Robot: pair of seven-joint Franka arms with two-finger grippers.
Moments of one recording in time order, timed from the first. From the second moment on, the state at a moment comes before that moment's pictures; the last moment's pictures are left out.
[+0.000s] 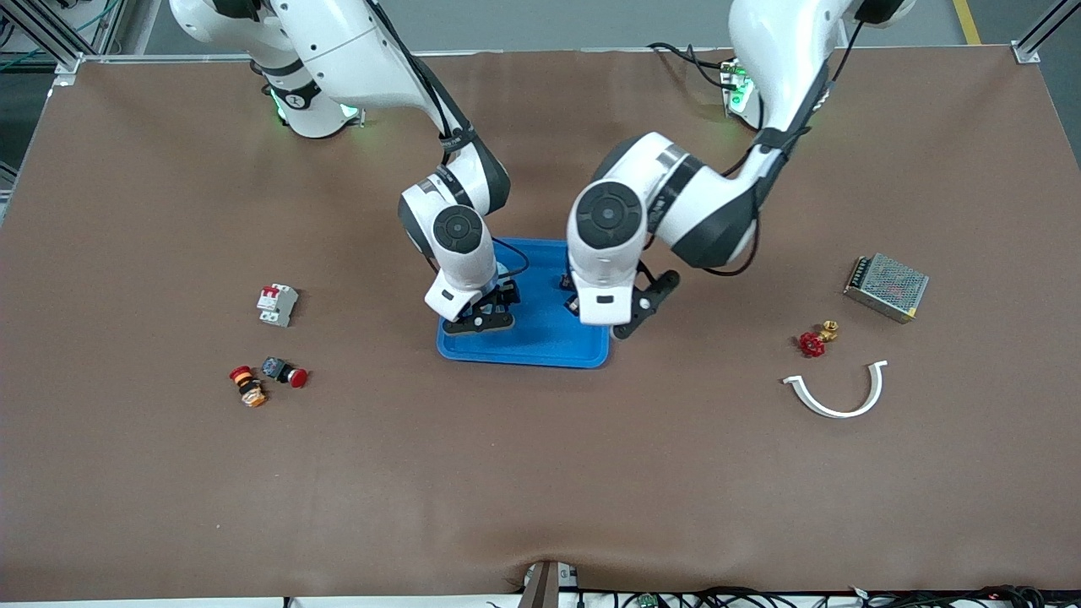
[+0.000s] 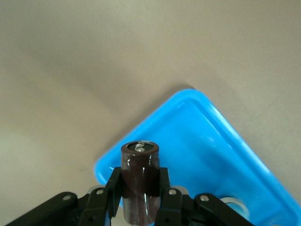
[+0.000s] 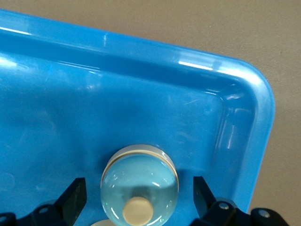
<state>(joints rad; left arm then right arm) -0.53 0.60 -0.17 -1.33 0.03 1.76 -1.40 0.82 0.65 -0.15 -1.82 0.11 2.44 0.48</state>
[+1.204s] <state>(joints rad) -0.20 0.27 -0.17 -1.91 0.03 2.05 -0.53 0.82 0.63 -0.17 -1.81 0.11 2.38 0.44</state>
